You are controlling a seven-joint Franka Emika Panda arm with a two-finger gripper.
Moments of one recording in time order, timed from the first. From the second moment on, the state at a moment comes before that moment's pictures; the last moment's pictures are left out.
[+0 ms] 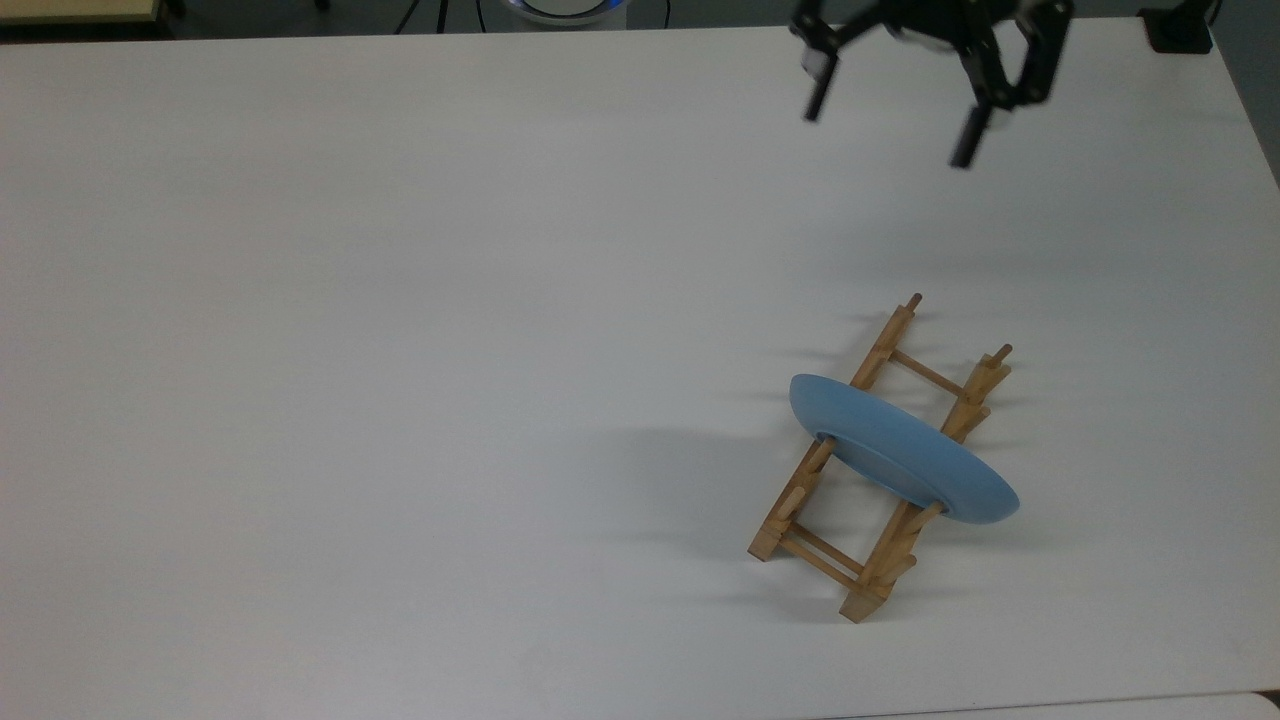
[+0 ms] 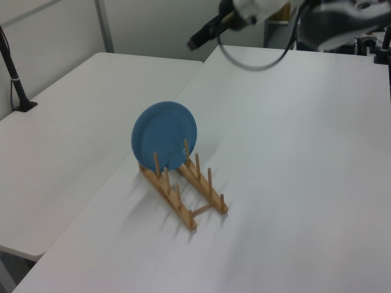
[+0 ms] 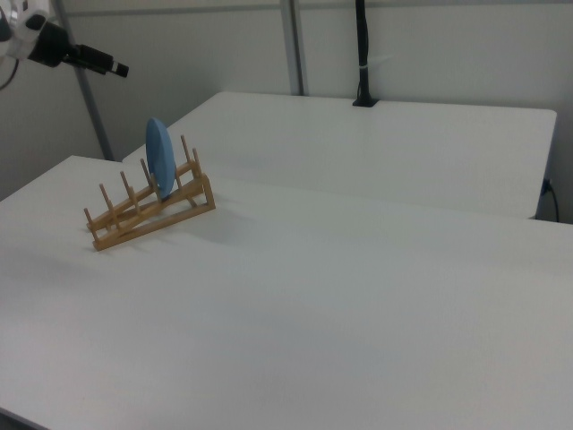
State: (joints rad) arm 0.25 0.18 0.29 -1.47 -0.86 2.13 1.04
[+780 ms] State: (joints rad) arm 0.06 -0.11 0.06 -1.53 0.02 1.45 0.31
